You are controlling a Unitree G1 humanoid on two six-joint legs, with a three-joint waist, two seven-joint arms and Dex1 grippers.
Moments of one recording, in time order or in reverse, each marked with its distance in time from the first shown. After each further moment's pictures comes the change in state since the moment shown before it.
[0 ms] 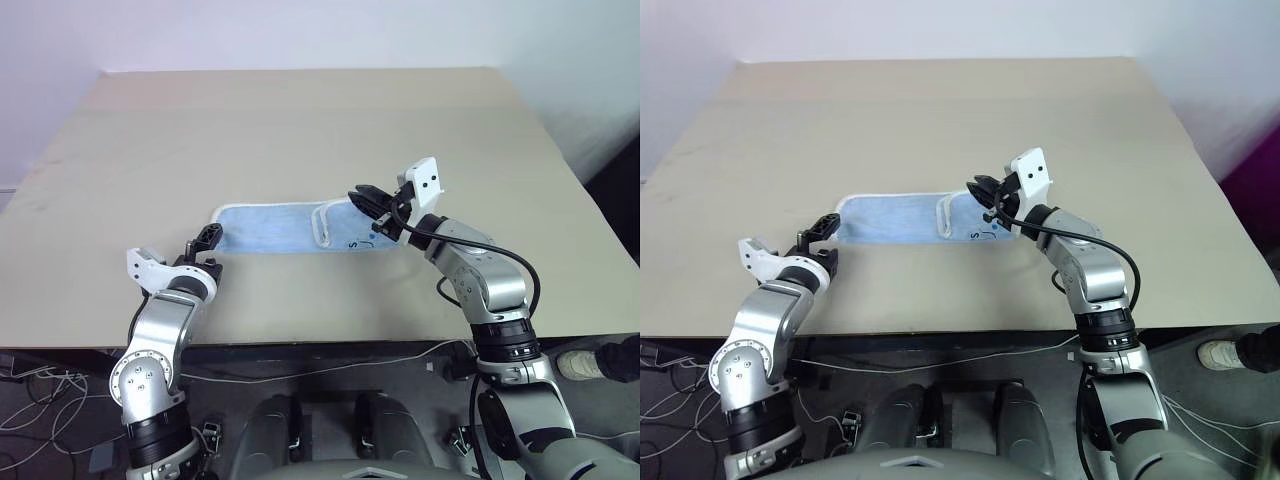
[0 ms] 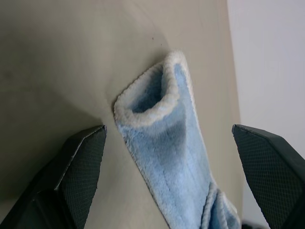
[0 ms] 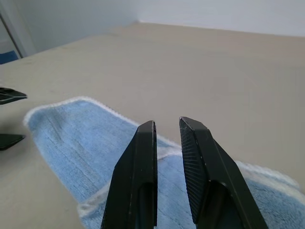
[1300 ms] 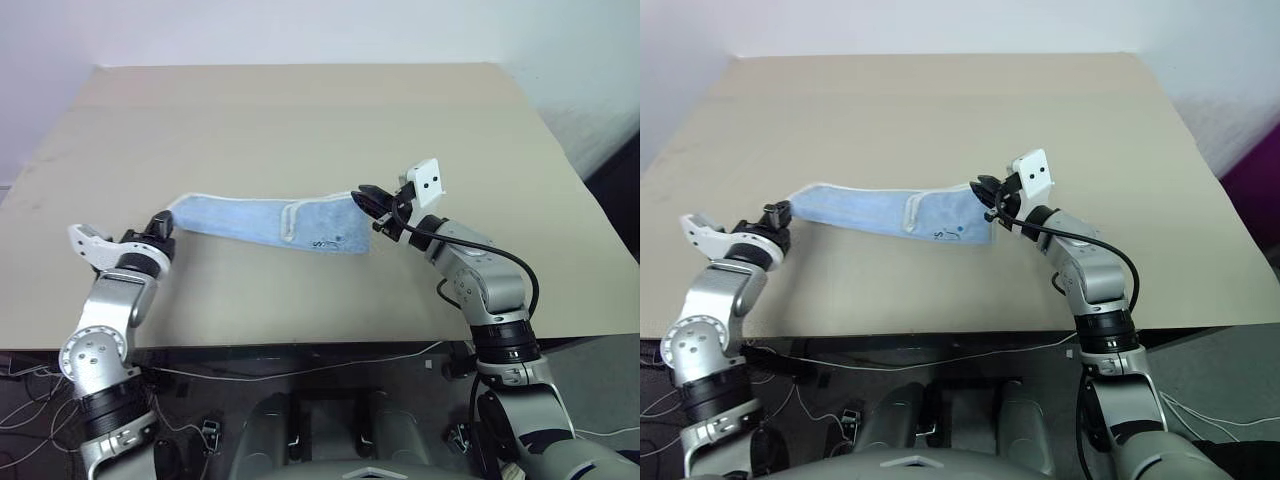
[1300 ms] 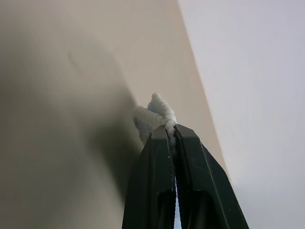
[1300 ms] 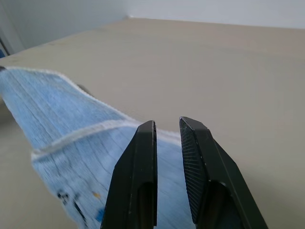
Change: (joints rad) left arm -0.094 0.258 0.137 0.154 -0.044 0.002 -0.246; right arm 0.008 0.001 -0.004 0.000 0.000 -0.002 -0.035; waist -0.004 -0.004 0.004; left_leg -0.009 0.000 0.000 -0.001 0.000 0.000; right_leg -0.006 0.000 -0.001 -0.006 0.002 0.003
